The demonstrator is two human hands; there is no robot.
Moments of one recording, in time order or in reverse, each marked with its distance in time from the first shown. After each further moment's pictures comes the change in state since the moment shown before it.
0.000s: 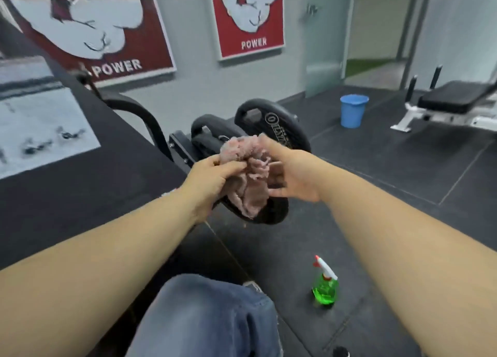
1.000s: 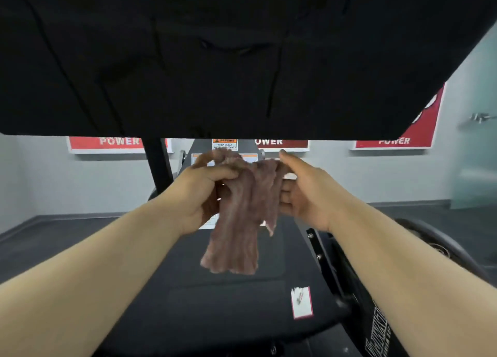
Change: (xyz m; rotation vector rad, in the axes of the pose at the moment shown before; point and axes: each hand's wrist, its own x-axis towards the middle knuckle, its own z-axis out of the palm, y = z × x) left_hand -0.096 0.174 -0.234 -0.200 0.476 0.223; right_hand 0.062 -0.156 0.261 -0.008 -0.409 -0.257
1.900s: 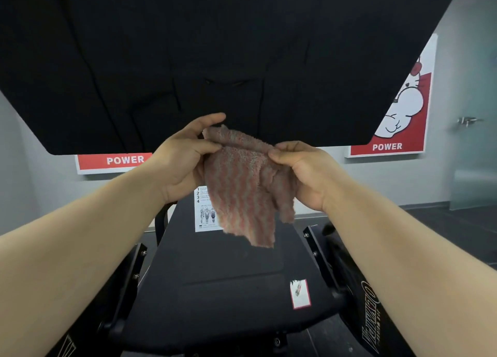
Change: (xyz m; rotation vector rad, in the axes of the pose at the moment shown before) left_hand -0.065 0.069 0.008 0.067 -0.173 0.244; right_hand -0.073 -0.041 0.023 0.061 0.067 -0.209
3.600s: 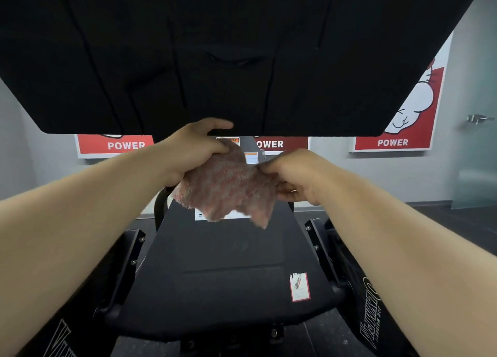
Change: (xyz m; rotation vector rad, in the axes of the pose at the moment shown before) left_hand 0.022 -0.015 -0.014 0.686 0.117 -0.109; right_hand 0.018 0.017 0.012 -0.564 0.062 0.220
